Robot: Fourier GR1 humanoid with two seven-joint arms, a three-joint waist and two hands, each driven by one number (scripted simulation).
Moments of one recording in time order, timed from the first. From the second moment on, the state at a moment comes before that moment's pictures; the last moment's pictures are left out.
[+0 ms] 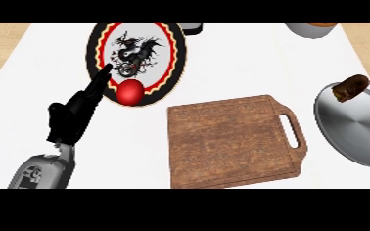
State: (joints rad) left arm -0.18 0.28 -0.14 -1.57 0.04 -0.01 0.18; right arm -0.51 -0.81 -0.48 -0.21 0.13 0.39 -0.84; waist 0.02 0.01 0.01
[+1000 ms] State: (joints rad) left arm -0.14 0.29 -0.11 -1.58 0.03 -0.02 0.18; right arm -0.21 -0.79 -0.47 -0.35 0.06 0.40 -0.96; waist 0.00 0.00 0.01
